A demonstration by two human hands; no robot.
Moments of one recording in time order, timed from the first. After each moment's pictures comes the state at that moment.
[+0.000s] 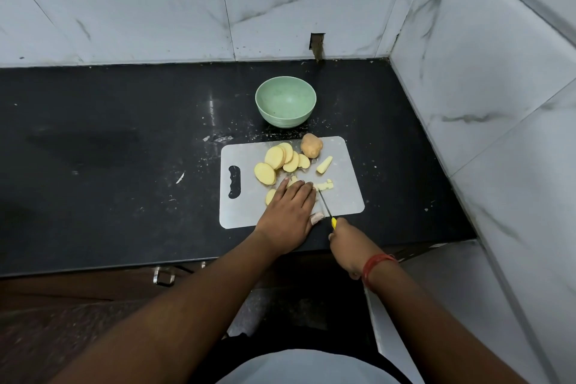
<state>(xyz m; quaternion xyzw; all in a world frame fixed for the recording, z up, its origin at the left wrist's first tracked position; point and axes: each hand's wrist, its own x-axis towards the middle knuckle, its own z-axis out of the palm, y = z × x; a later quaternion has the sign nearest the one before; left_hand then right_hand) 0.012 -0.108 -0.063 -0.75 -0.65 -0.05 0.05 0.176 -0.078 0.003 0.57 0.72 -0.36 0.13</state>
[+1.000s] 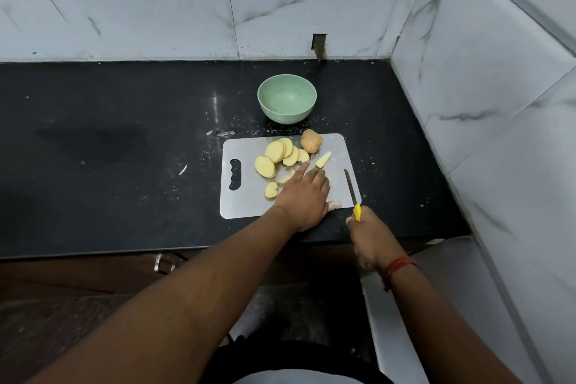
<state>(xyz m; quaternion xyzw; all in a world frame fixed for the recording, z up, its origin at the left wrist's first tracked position) 0.038 -0.074 -0.026 -0.76 -0.64 0.11 0.04 0.213 -0.075 0.016 0.61 0.64 -0.46 -0.05</state>
